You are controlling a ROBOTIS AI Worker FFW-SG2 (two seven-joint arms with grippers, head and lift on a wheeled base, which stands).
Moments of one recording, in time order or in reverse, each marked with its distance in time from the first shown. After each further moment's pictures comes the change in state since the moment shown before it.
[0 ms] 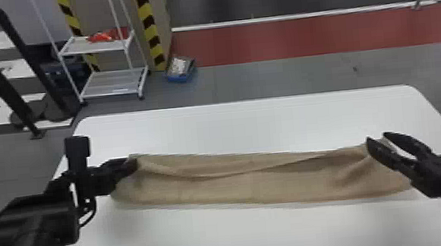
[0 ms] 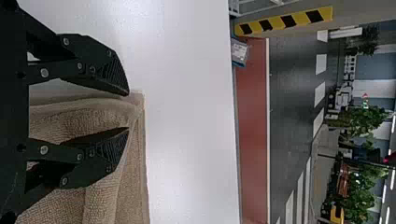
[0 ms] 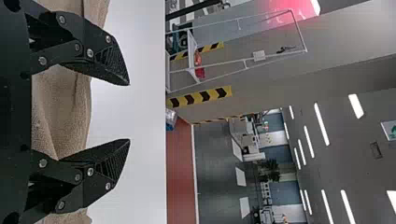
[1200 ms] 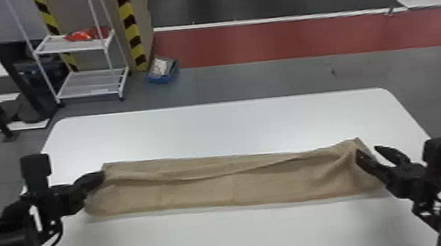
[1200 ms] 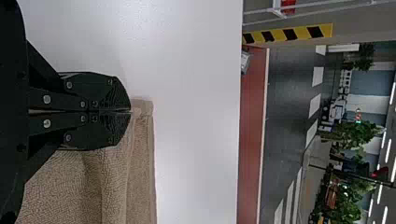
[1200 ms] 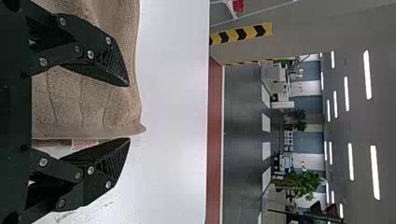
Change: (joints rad) left arm 0.139 -0.007 0.074 -0.166 0.058 0.049 -0.004; right arm -0.138 -0.073 0.033 0.361 0.141 -0.148 -0.282
